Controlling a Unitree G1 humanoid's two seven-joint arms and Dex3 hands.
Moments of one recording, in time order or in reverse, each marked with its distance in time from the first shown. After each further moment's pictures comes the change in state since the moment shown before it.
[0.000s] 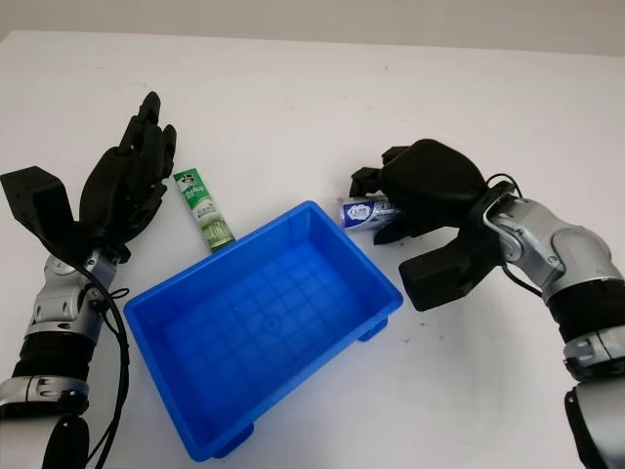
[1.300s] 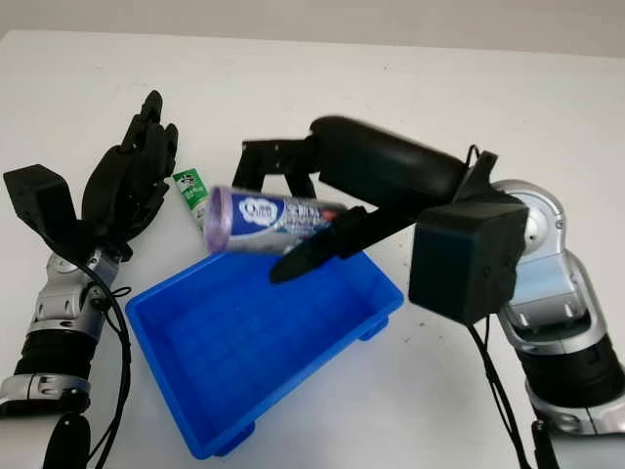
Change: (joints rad) left arm -0.008 -0.005 -0.009 -0.005 0.004 0.006 0.024; right arm 0.147 0.127 -0.169 -0.956 0.877 0.647 0.925
